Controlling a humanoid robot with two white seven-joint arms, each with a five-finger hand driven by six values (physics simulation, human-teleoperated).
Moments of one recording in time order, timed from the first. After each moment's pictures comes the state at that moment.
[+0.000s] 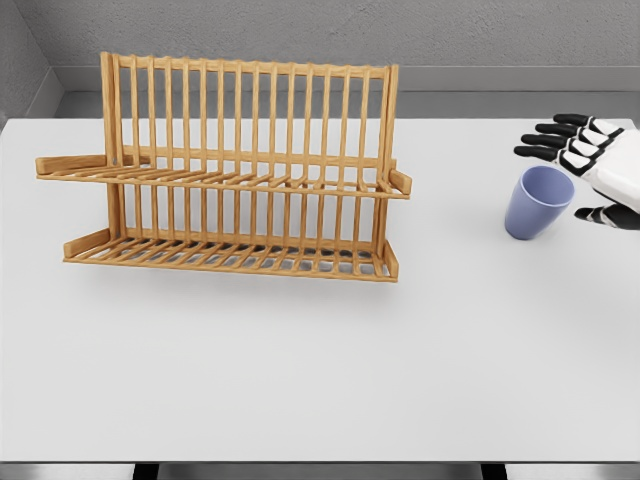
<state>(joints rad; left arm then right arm) 0.07 0.00 -0.27 -0.13 0.17 0.07 -0.11 -0.11 -1.11 0.13 -1.74 0.38 -0.61 0.05</state>
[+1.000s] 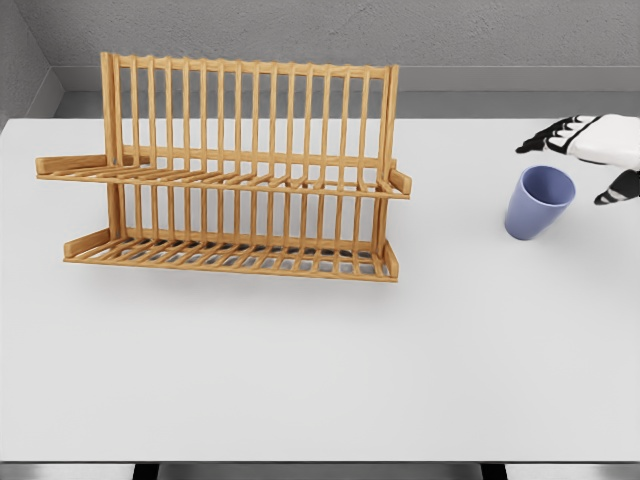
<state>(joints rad) 0.07 0.00 -0.27 -0.13 0.17 0.07 -0.11 -0.72 -1.00 0.56 -1.33 0.28 -0.61 0.61</state>
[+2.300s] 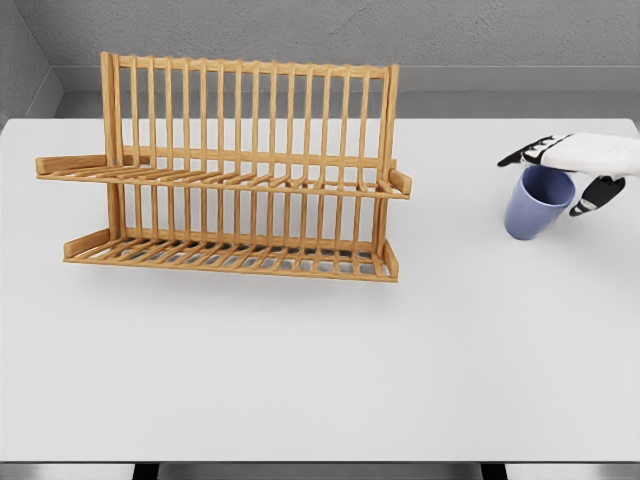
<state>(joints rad) 0.07 0.00 -0.27 -0.13 0.17 0.07 -0.11 -0.83 -0.88 0.72 -1.10 0.28 -0.61 0.61</state>
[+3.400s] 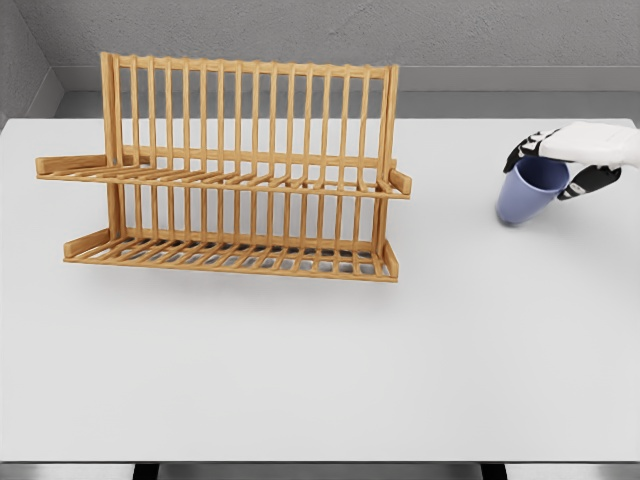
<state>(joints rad) 0.07 0.00 -0.27 -0.13 0.17 0.07 -0.11 -0.87 -0.87 0.74 -1.11 0.28 -0.61 0.61</state>
